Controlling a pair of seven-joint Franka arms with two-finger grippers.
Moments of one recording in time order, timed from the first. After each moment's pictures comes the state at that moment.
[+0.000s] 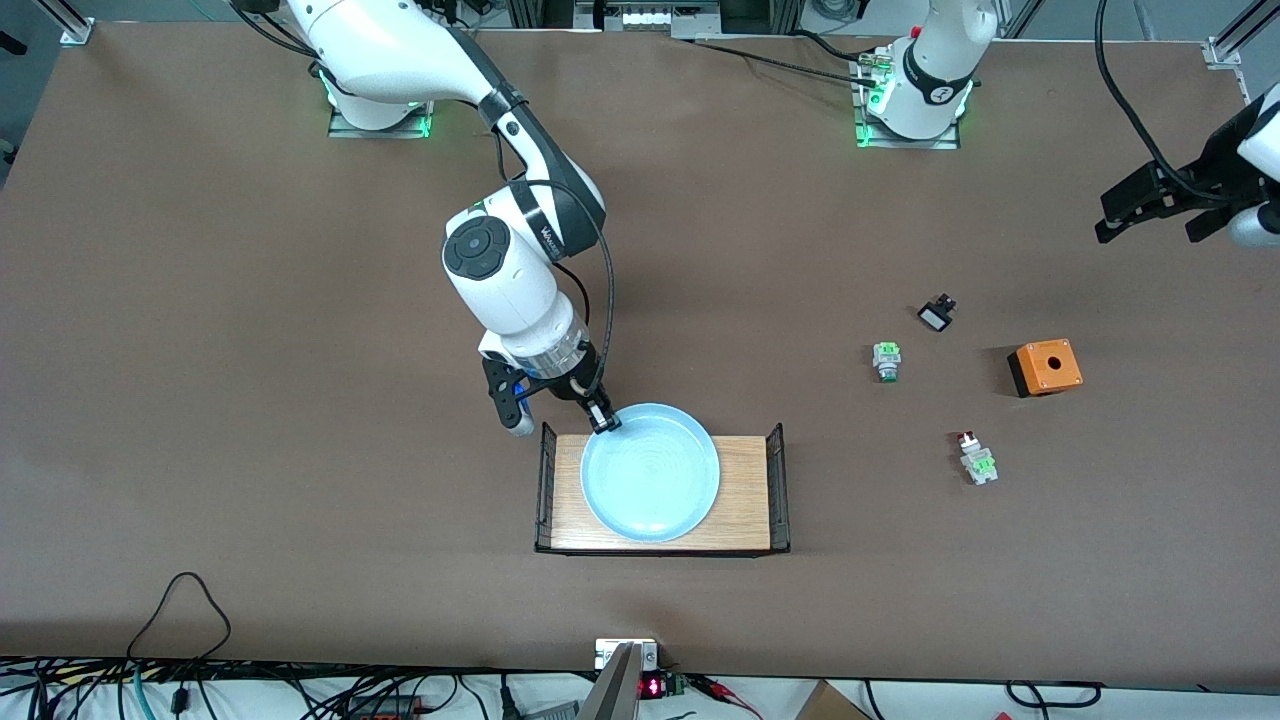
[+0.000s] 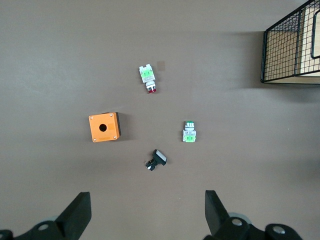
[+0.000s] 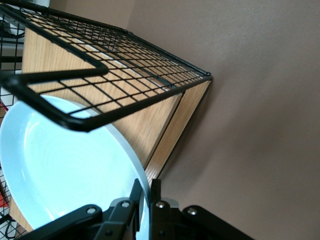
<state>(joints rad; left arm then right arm) 0.03 -0.06 -0.03 -1.62 -0.02 1.57 -0.04 0.67 0.72 -0.07 -1.38 0.23 2.51 1.56</state>
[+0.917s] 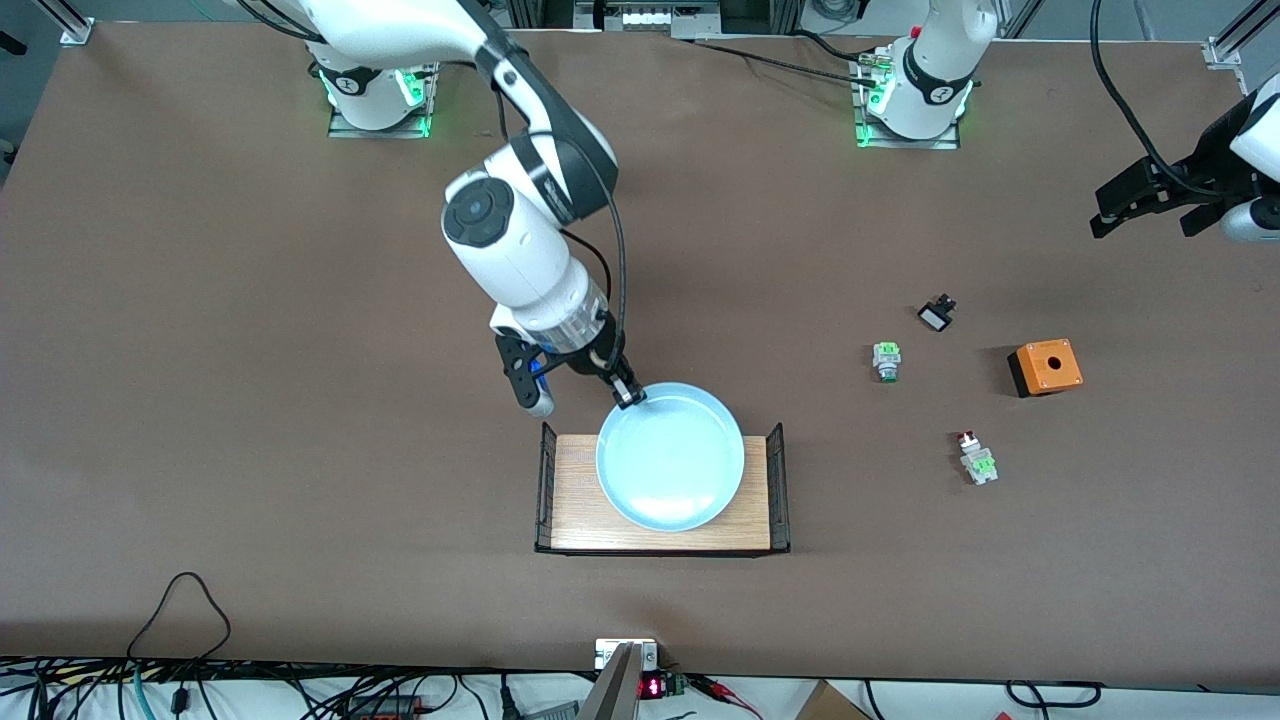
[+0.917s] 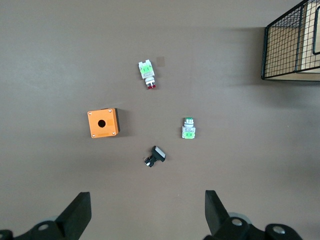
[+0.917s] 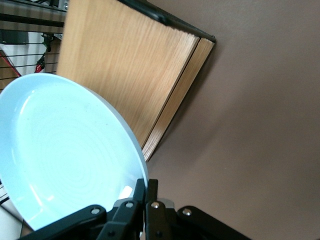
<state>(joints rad) 0.03 -0.06 -0.04 -1.62 -0.02 1.56 -0.05 0.69 0.65 -0.08 -1.24 0.28 2.26 1.56</state>
